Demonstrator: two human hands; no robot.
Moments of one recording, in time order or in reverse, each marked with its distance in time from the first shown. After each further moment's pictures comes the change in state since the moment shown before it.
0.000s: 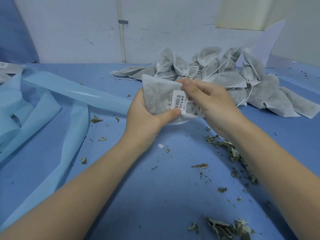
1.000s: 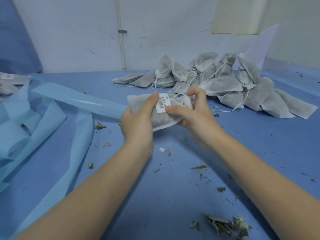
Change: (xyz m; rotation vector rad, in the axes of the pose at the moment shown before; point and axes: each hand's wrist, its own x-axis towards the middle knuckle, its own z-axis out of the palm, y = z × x) left_hand 0.006 0.007 0.006 -0.252 0.386 -0.332; right_hand -0.006 0.006 0.029 0.224 0.140 0.104
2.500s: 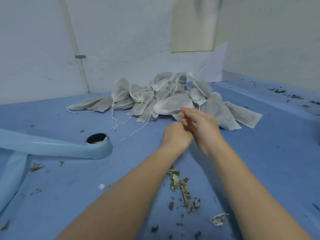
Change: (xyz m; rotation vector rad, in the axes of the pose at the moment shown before) left_hand -0.014 -0.076 0.174 1.103 -0.600 0.197; right_hand 0.030 -0.015 -0.138 0.188 0.402 0.068
